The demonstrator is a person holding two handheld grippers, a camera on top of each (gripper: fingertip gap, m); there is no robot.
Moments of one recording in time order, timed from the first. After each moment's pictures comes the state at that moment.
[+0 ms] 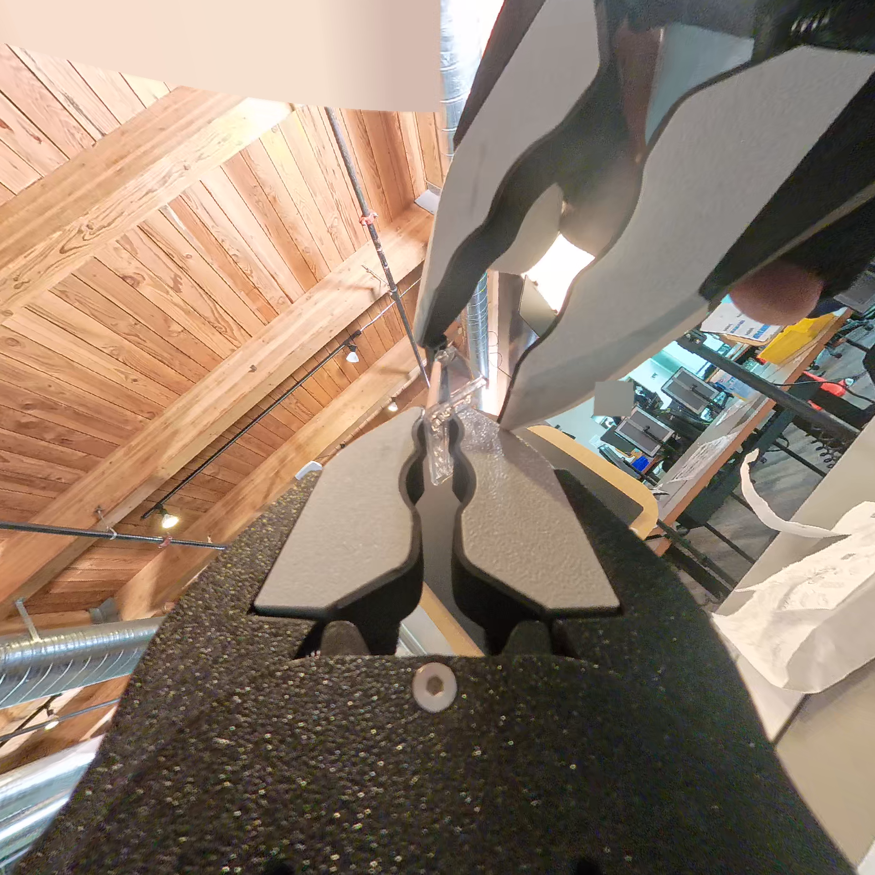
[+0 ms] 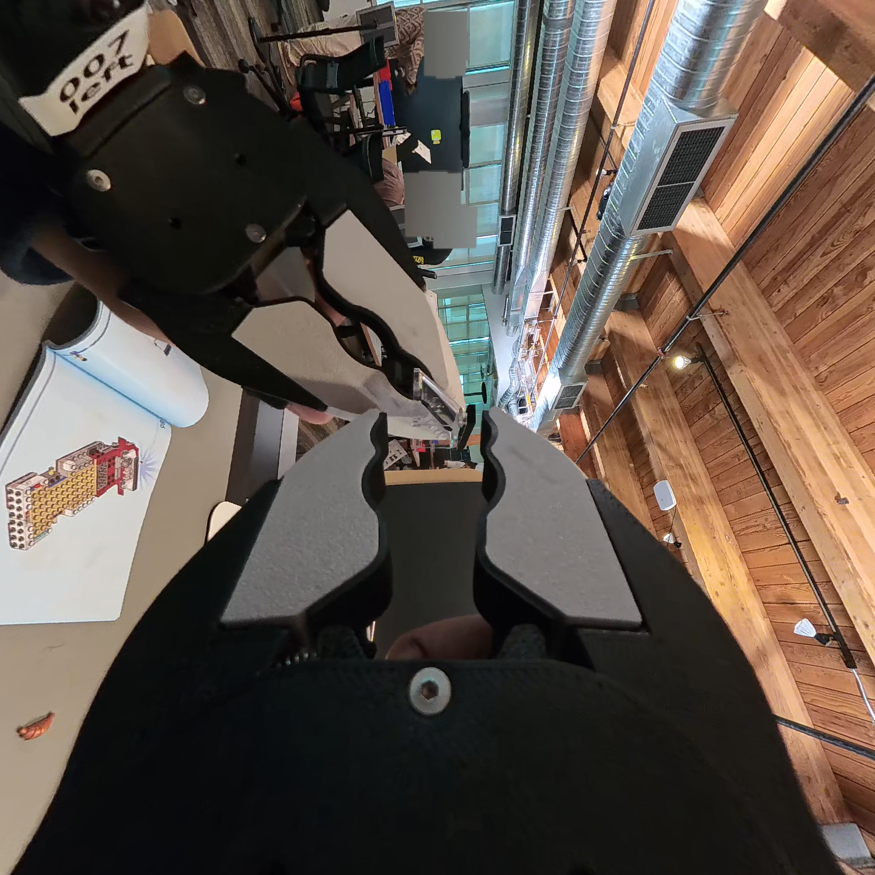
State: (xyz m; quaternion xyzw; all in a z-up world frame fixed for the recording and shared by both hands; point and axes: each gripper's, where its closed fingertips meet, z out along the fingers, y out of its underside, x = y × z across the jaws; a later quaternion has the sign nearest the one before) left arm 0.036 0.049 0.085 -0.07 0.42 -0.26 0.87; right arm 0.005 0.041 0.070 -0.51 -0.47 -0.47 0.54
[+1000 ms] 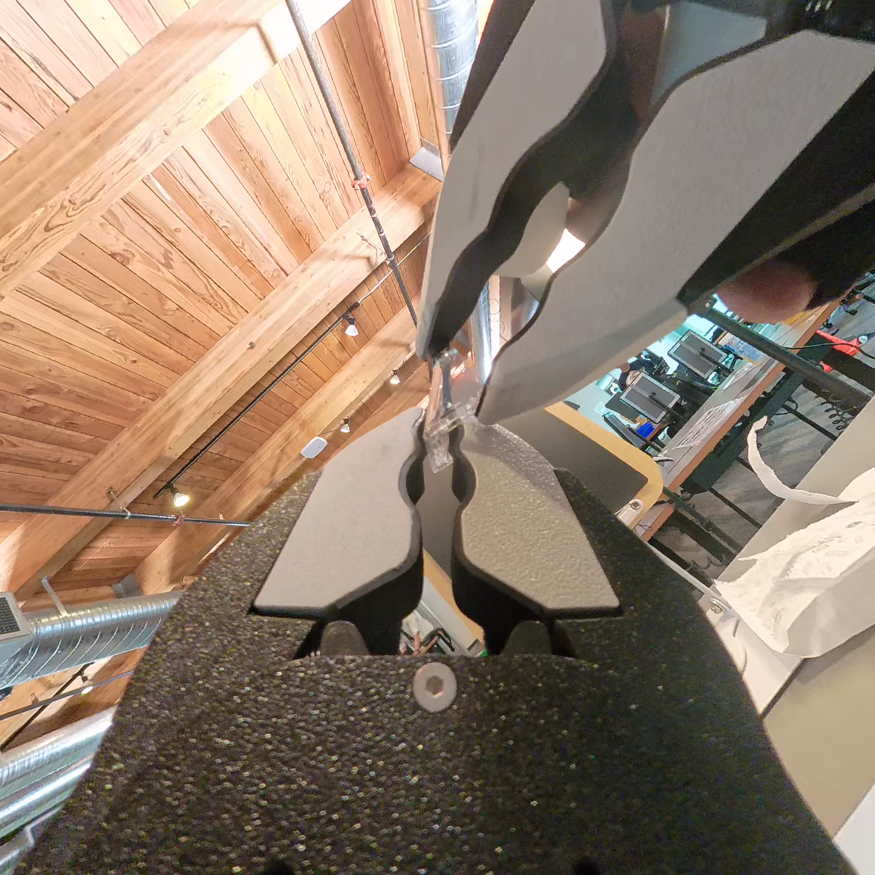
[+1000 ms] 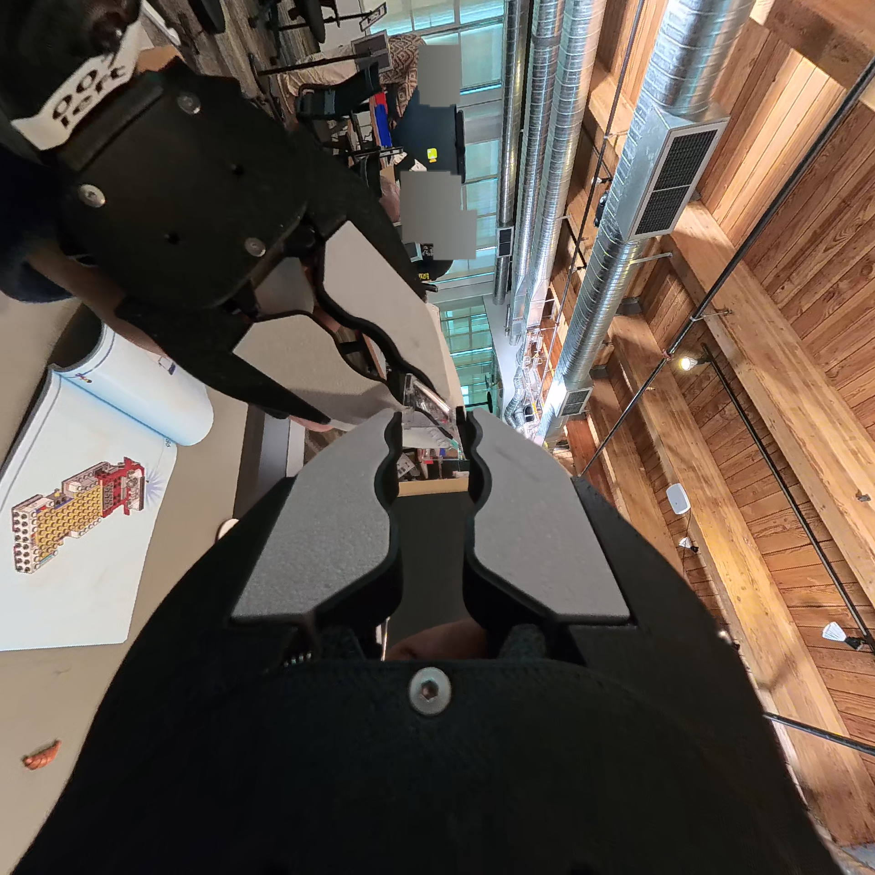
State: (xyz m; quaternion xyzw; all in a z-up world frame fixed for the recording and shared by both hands) left arm 0.042 0.053 0.083 -0.10 0.43 -0.23 0.87; right arm 0.006 0.046 0.070 -0.51 -0.46 -0.46 0.56
